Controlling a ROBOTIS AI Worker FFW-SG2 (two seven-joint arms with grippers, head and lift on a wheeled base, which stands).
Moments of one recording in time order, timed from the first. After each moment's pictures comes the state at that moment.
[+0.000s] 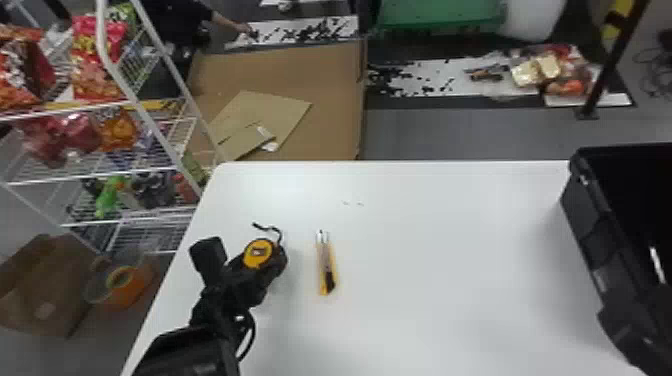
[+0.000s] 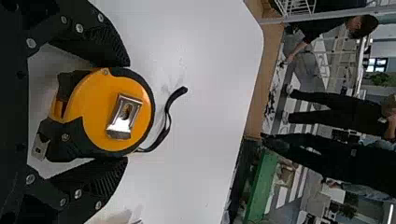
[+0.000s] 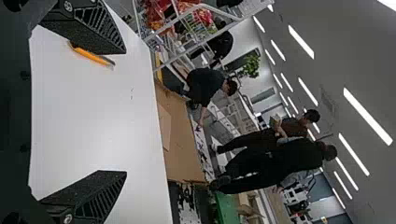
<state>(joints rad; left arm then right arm) 0.19 0.00 0.31 -1.44 0.11 0.29 -0.18 0.86 -0.20 -0.29 -2.24 -0.61 0.27 0.62</state>
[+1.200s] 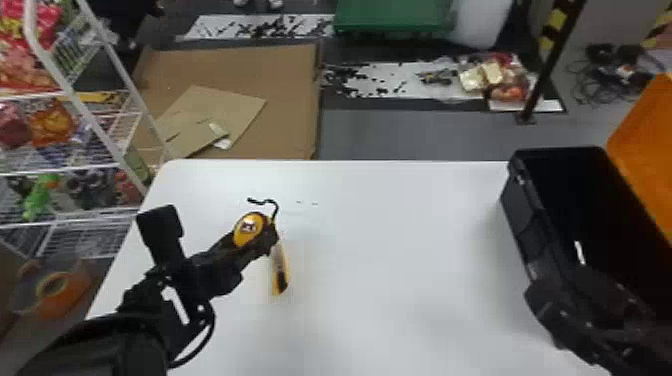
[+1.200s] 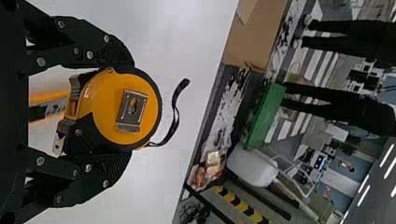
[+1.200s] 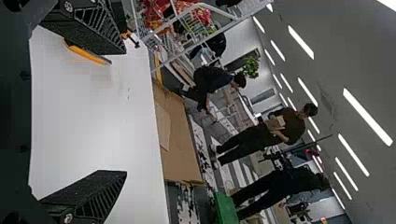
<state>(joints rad) 0.33 0.00 0.22 -2.01 0.30 0.78 -0.29 0.82 -0.21 -0.28 -2.24 -0.61 0.31 0.61</state>
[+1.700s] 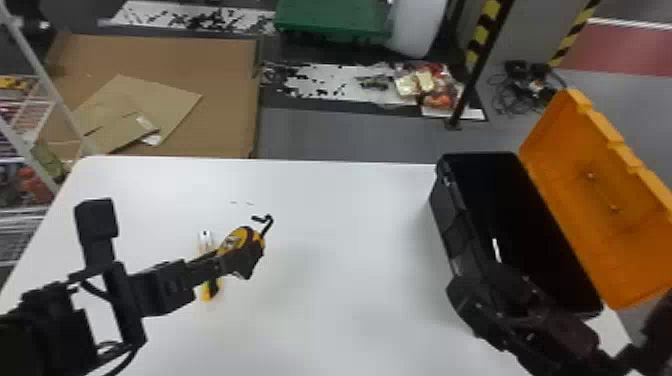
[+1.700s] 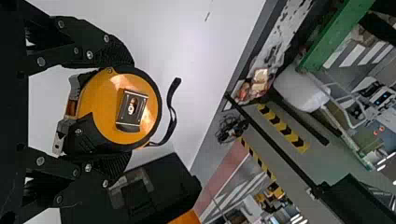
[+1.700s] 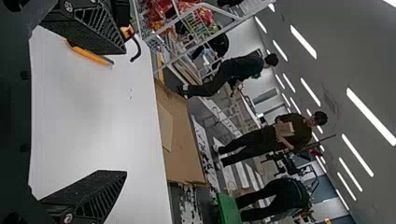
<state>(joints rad) 0.30 0.00 0.25 -2.13 0.48 1.20 -0.51 0.81 -0.21 -0.28 -2.23 -0.61 0.32 0.61</state>
